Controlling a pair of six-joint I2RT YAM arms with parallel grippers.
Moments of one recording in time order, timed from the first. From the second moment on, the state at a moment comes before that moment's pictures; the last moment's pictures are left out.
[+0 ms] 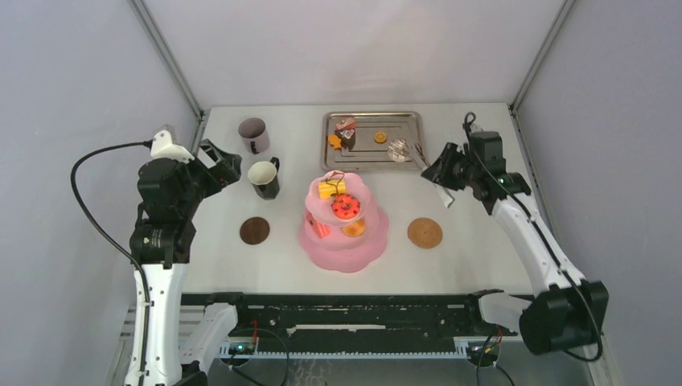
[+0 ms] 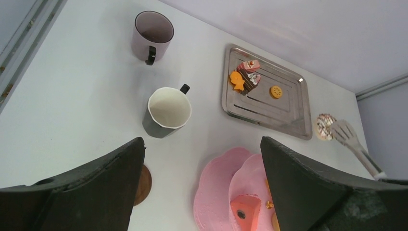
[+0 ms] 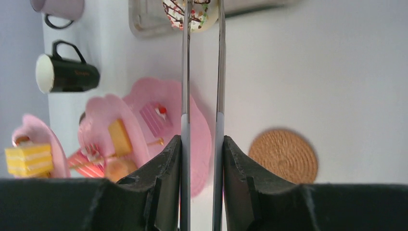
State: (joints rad) left arm 0.02 0.78 1.14 -0.63 0.04 -0.45; right arm 0.15 1.24 1.09 -0.52 -0.26 0.51
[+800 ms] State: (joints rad) left arm 0.02 0.67 1.08 -0.64 0.09 -0.45; right arm 0.57 0.86 0.74 -0.77 -0.11 0.62
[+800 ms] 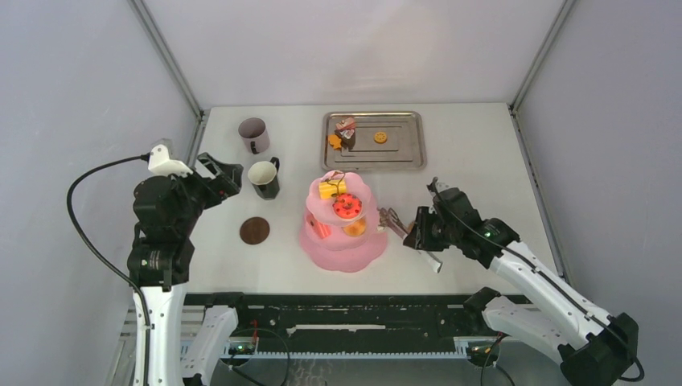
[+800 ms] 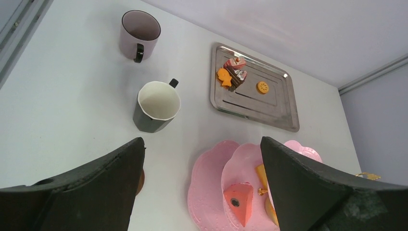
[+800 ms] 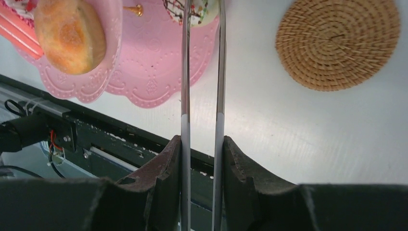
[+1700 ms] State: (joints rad) left arm 0.02 0.74 1.08 -0.63 0.12 -0.45; right arm 0.65 0.91 0.82 -0.77 -0.05 0.62
